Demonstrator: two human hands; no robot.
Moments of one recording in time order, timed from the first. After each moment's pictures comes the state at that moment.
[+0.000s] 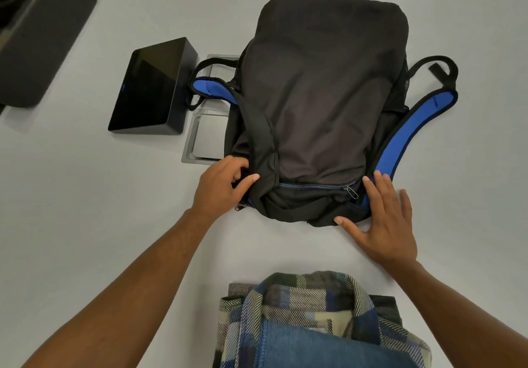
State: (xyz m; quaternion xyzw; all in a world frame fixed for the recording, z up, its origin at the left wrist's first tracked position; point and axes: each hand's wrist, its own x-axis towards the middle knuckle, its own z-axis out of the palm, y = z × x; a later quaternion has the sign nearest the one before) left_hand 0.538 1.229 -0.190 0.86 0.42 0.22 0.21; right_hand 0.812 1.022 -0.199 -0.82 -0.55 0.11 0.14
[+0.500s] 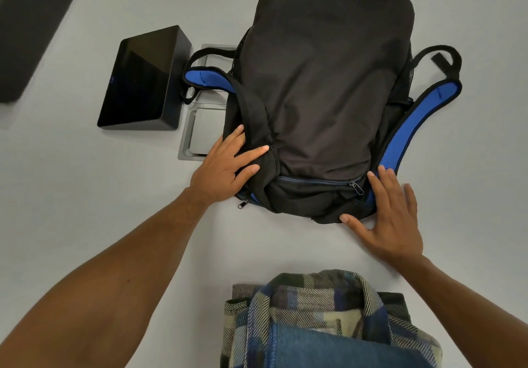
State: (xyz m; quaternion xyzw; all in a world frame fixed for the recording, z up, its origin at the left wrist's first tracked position) left_hand 0.539 1.274 -0.210 0.94 0.28 0.11 0.17; right_hand 0.812 1.023 -0.199 -0.81 -0.56 0.10 0.14
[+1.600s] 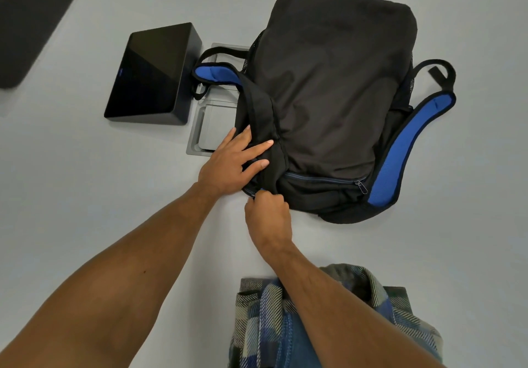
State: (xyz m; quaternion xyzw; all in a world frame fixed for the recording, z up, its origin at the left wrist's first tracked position) left_hand 0.538 1.281 -0.226 0.92 0.32 0.11 0.20; right_hand 0.604 1.138 -0.152 -0.84 -0.44 0.30 0.09
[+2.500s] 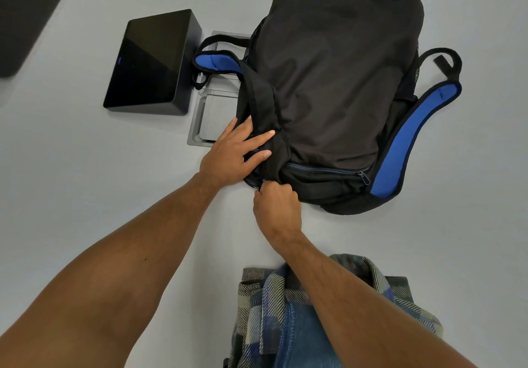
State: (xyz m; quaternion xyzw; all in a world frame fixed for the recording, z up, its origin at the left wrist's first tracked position) left_hand 0.538 1.280 -0.222 0.92 0.31 0.12 0.19; right_hand 0.614 1.131 -0.149 -0.84 -0.46 0.26 0.07
